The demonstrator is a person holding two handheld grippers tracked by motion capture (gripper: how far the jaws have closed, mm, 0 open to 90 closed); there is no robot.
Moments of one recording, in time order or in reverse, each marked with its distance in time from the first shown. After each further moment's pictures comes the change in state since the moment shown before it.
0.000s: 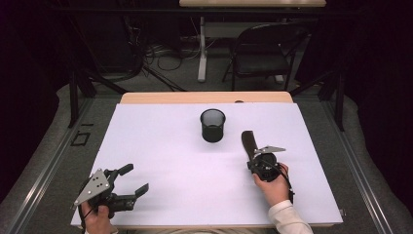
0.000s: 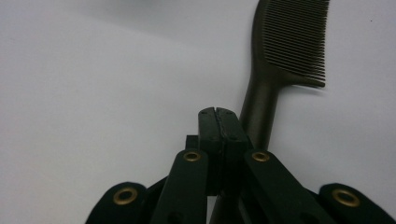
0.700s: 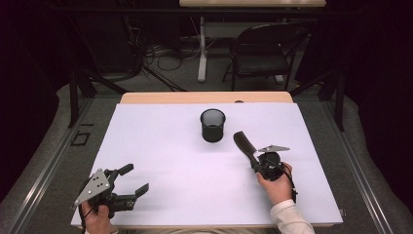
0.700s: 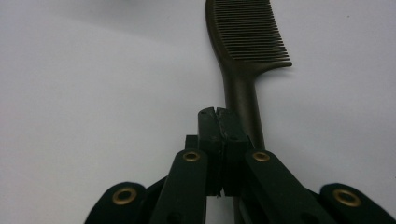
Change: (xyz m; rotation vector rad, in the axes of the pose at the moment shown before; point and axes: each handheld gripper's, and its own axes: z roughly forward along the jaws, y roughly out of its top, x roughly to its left) left arm 0.000 -0.001 0.001 -0.001 -0.004 -0.003; right arm -0.010 -0.001 -0.002 -0.004 -0.017 0.023
